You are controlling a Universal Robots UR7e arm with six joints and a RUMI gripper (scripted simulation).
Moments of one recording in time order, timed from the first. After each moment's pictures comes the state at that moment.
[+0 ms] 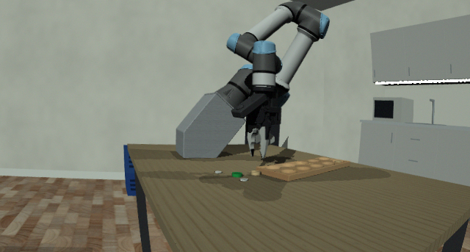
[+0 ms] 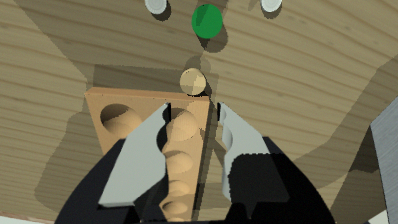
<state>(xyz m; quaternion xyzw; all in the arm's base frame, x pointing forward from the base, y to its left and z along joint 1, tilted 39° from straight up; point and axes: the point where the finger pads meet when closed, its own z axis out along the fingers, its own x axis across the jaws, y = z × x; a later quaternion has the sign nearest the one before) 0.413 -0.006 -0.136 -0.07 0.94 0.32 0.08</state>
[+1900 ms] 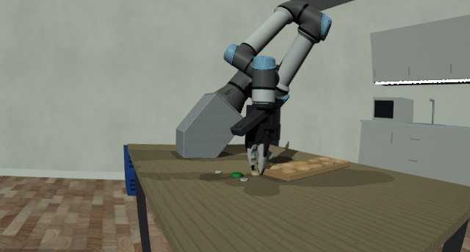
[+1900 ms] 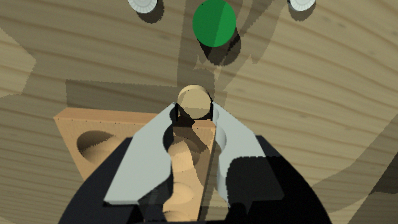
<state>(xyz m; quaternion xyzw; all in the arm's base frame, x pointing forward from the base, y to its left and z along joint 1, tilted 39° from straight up) 0.420 0.025 -0.177 -0.07 0.94 0.32 0.08</state>
